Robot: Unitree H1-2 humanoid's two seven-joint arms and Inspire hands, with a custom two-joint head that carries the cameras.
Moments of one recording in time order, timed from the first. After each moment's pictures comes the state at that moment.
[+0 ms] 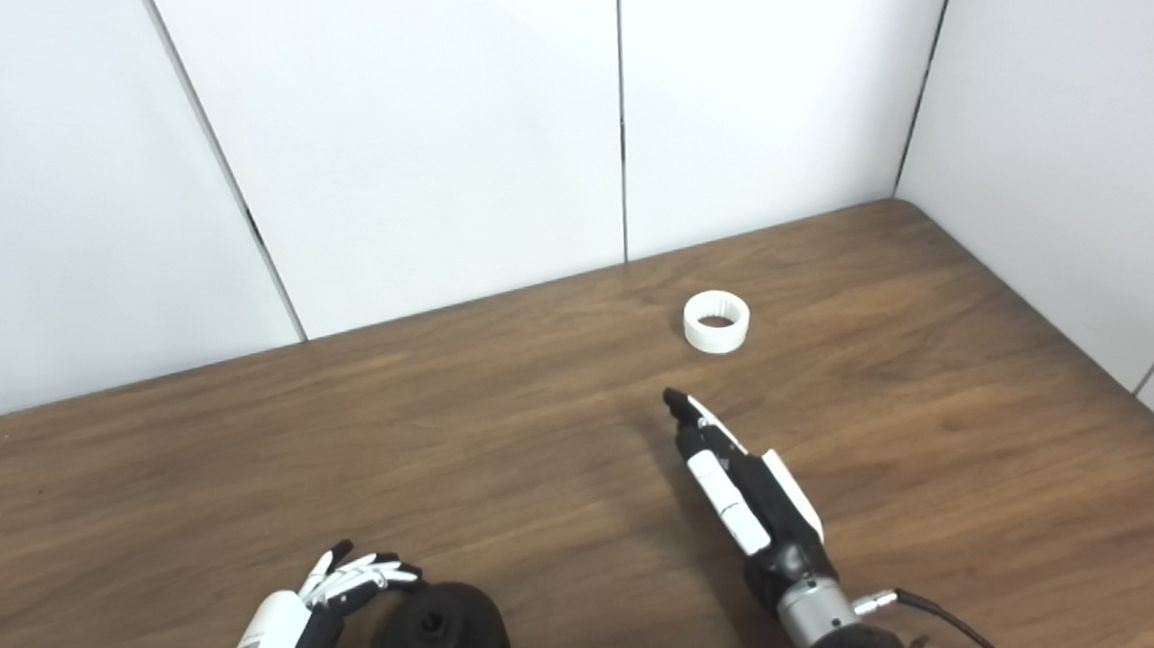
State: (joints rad) left arm 0.04 0.24 -0.35 -0.09 0.63 -0.19 -0.06; right arm 0.23 -0.15 -0.03 -0.39 0.07 0.18 -0.06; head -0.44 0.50
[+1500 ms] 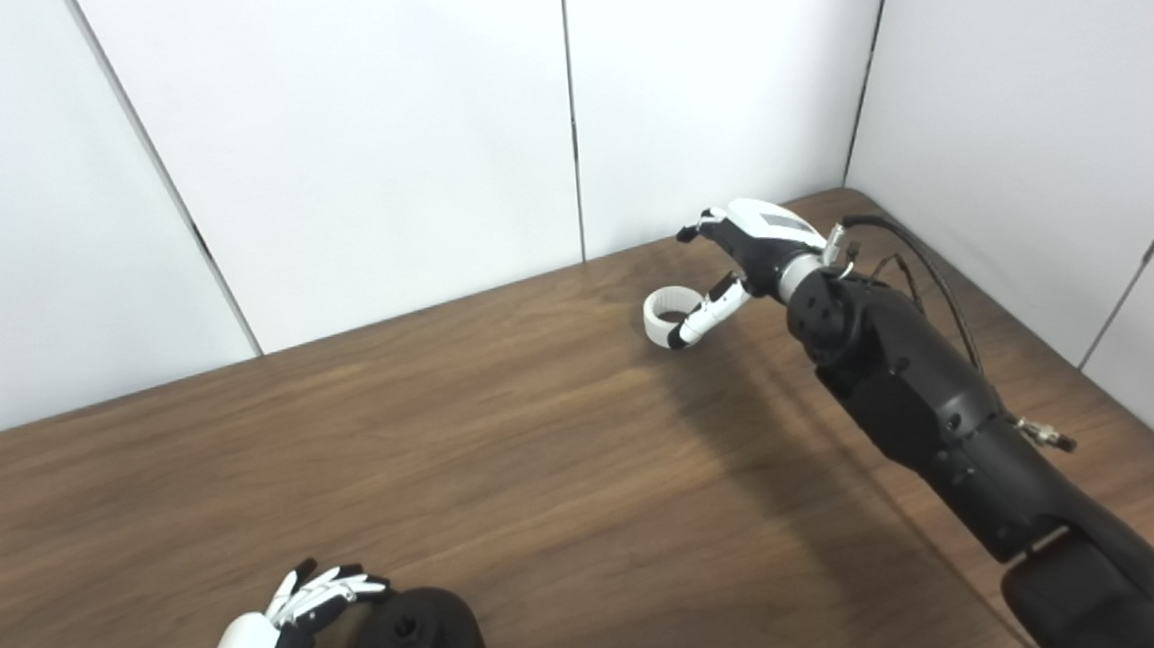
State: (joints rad) left arm 0.07 0.24 -0.36 -0.14 0.66 -0.12 -0.06; right arm -0.45 -0.65 0.16 0.13 -0.61 0.46 0.32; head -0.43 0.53
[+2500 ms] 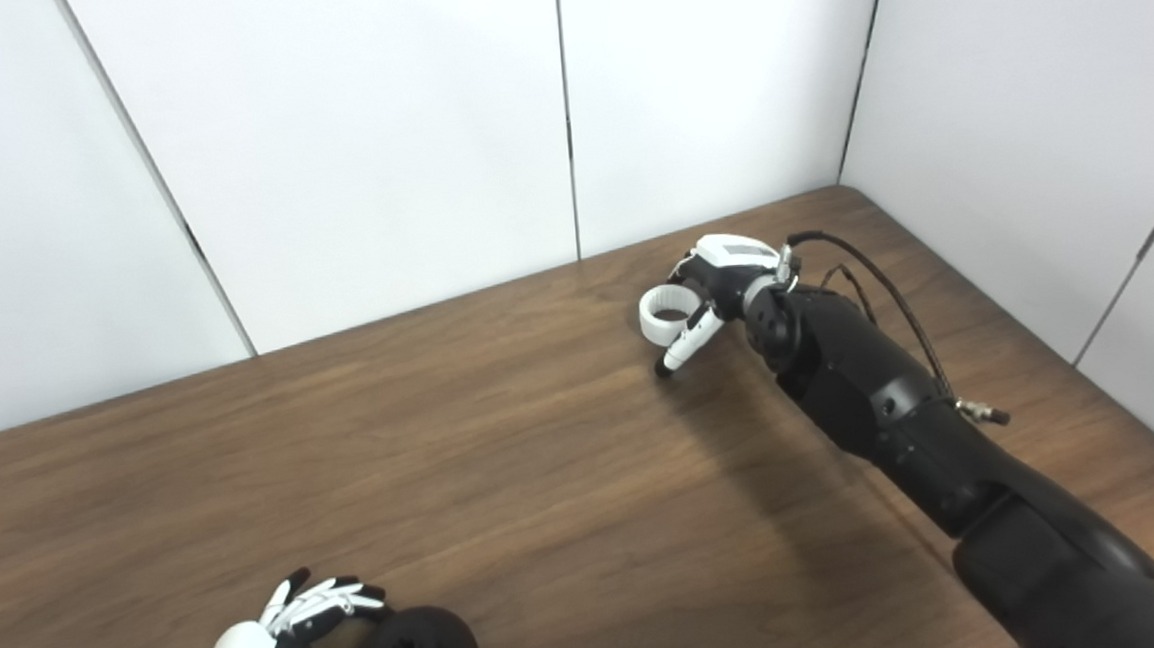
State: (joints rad) left arm 0.10 0.24 -0.36 -0.22 0.69 -0.05 -0.10; right arm -0.53 -0.61 0.28 0.33 -0.68 0.43 0.30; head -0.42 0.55
